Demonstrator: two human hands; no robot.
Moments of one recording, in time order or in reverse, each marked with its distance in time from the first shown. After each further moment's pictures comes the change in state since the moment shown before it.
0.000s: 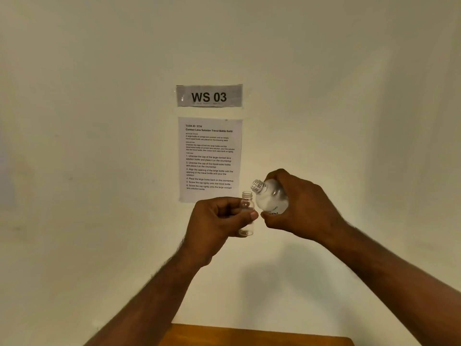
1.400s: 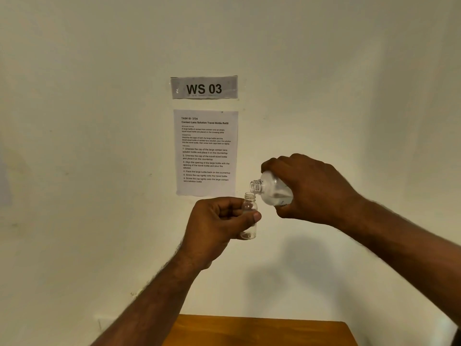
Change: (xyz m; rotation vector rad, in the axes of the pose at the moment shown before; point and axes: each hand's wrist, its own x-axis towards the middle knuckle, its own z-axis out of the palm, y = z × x) left_hand -0.028 0.006 0.008 0.017 -0.019 -0.038; right_hand -0.009 -0.008 -0.035 -0.427 -0.010 -0.262
